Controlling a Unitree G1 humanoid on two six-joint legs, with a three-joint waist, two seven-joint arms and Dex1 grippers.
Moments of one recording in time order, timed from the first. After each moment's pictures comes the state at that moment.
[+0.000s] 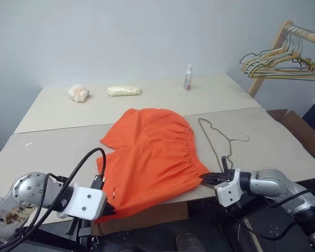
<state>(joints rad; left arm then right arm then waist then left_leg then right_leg) 0.21 1.20 0.06 -0.60 -0.31 0.12 -1.29 -0.19 -0.91 0.30 0.17 -0.35 -0.79 0.66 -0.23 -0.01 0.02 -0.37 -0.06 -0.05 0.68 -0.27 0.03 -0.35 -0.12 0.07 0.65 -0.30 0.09</state>
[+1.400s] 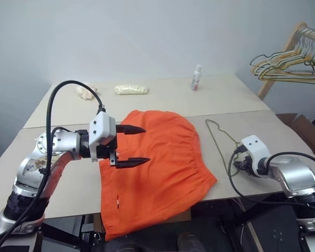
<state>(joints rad) -0.39 0.77 -0.01 -0.35 -0.55 0.43 -1.13 -0.35 -0.79 0.06 0.02 0.18 1.04 0.51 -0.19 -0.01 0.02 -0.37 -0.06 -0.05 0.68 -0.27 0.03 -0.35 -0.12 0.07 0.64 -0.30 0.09</state>
